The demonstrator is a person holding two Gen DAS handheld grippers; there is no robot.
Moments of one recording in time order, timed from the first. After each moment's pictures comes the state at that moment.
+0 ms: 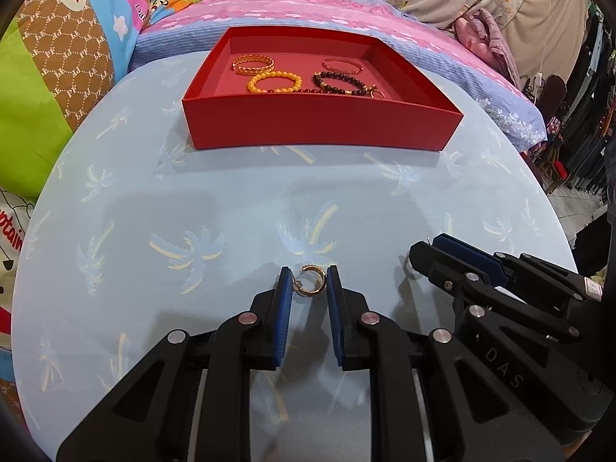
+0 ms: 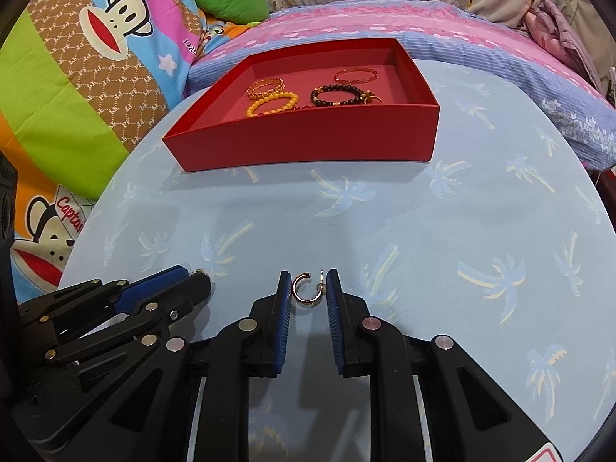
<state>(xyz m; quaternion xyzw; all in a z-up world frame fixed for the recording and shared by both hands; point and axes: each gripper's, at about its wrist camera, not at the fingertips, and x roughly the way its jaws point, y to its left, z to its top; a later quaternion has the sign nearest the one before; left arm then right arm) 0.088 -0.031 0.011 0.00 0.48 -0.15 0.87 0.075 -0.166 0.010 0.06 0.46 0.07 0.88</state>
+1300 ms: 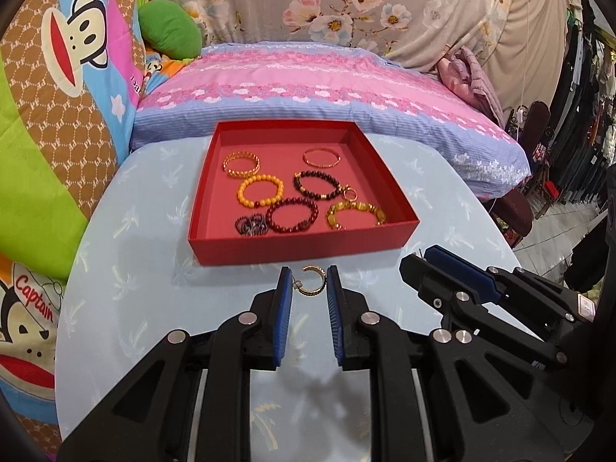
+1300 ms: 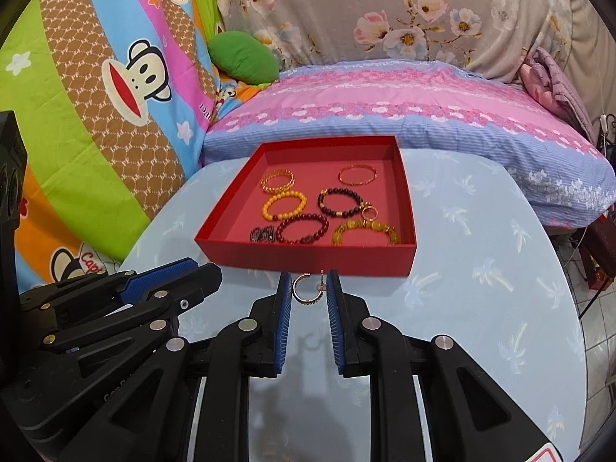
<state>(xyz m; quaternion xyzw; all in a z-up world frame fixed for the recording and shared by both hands) 0.110 -0.042 0.101 0.00 0.40 -0.16 0.90 0.085 -0.173 0.097 0.05 0.37 0.07 0.92</state>
